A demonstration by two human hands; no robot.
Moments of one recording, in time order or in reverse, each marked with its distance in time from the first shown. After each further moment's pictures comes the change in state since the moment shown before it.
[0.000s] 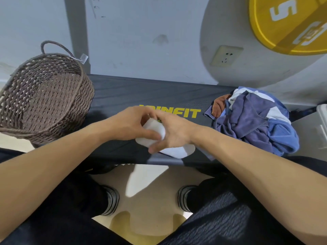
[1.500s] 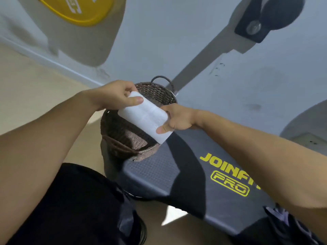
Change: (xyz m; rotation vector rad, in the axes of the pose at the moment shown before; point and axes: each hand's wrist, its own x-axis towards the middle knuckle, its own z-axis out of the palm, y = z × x) left_hand -0.130 -0.179 -0.242 -0.171 0.524 -0.284; right_hand 0.238 -0.201 0.003 -0.071 -0.285 -0.033
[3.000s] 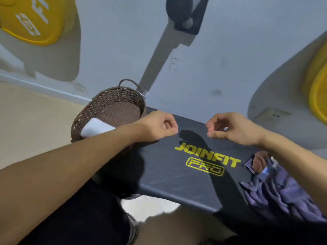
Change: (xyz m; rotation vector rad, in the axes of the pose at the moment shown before) left_hand -0.018 0.124 0.175 0.056 -0.217 0.269; right_hand -0.211 0.149 -0.046 0.123 0.382 0.065
